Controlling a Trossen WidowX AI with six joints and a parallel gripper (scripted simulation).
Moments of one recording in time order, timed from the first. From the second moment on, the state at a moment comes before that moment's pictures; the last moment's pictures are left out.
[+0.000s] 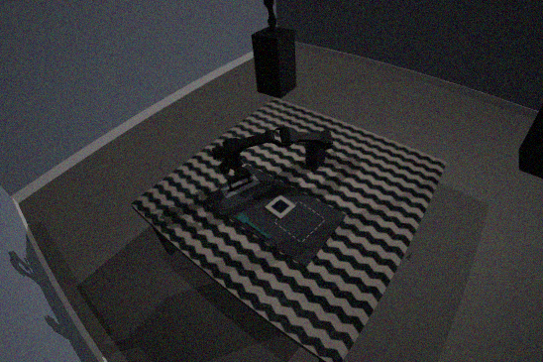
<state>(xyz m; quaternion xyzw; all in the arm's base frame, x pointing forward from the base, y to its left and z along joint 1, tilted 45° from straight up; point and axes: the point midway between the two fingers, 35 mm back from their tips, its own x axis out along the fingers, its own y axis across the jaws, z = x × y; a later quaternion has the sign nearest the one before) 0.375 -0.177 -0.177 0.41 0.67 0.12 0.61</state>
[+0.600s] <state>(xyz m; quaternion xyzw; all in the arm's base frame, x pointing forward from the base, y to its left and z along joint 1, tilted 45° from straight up) 0.376 -0.177 -0.177 0.29 0.64 0.24 0.67</state>
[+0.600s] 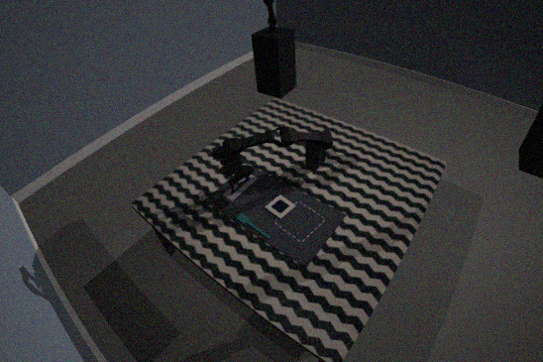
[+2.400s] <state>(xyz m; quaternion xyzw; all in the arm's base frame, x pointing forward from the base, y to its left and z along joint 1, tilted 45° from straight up) 0.376 -0.177 -0.177 -0.01 0.49 0.47 0.73</state>
